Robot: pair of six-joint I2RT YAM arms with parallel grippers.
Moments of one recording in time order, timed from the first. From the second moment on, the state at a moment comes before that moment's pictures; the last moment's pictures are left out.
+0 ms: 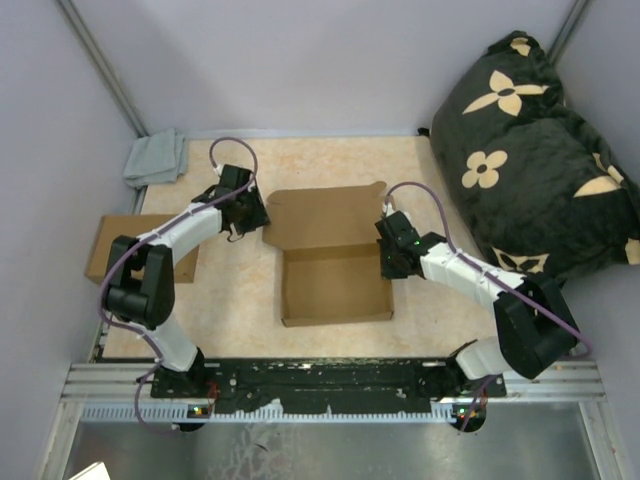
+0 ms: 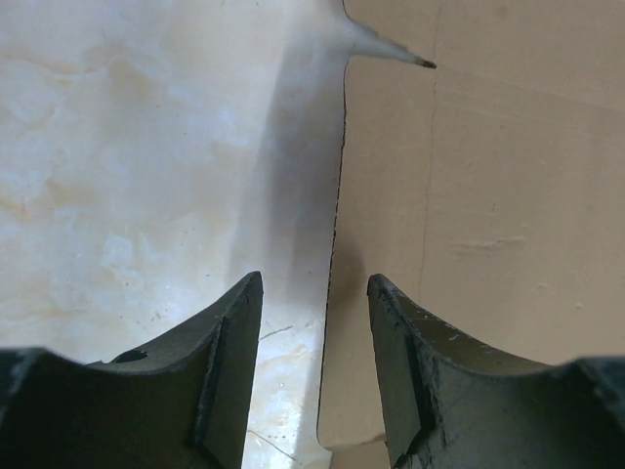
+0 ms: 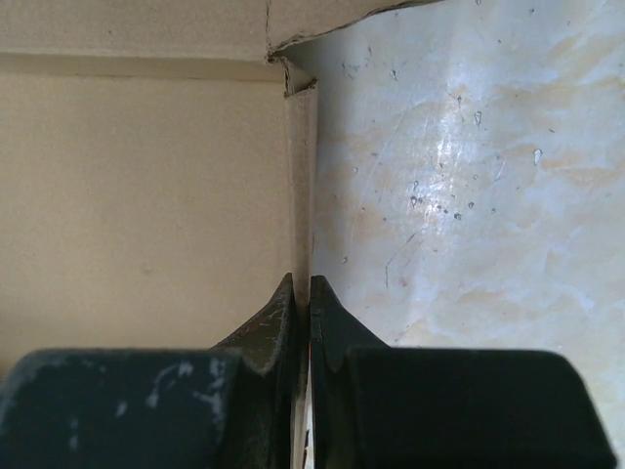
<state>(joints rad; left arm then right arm) -0.31 1.69 1.15 -0.35 -0.08 -0.58 0.57 1.39 0.82 -0.51 0.16 0.47</state>
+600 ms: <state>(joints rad) -0.30 1.85 1.27 -0.30 0.02 -0.56 0.57 1.40 0.81 -0.49 0.14 0.46</state>
